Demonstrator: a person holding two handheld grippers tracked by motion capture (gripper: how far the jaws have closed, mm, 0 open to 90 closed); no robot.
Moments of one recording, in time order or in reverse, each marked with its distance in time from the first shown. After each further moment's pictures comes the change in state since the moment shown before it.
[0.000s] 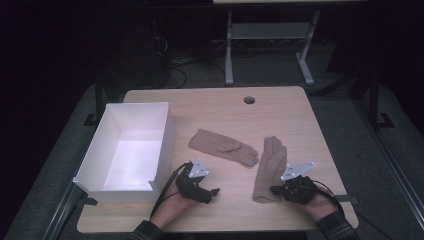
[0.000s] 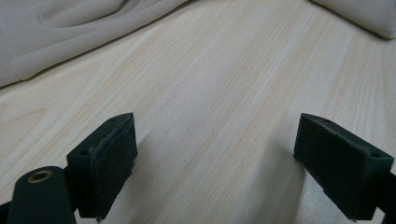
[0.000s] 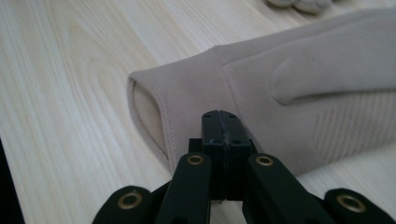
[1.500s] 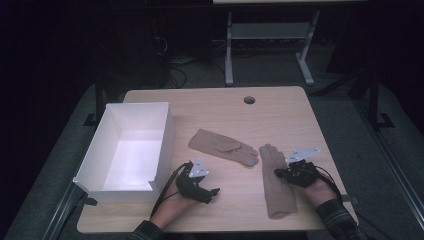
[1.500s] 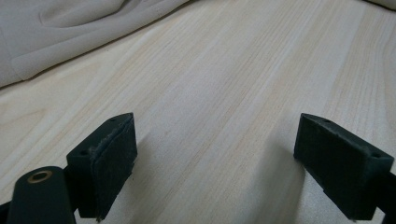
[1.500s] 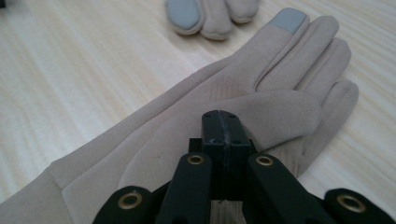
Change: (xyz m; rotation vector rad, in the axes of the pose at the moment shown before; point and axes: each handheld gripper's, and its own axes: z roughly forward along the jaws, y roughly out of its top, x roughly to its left) left arm 0.000 0.000 0.000 -0.005 0.002 0.000; right arm -0.040 0.012 0.007 -0.052 -0.102 0.057
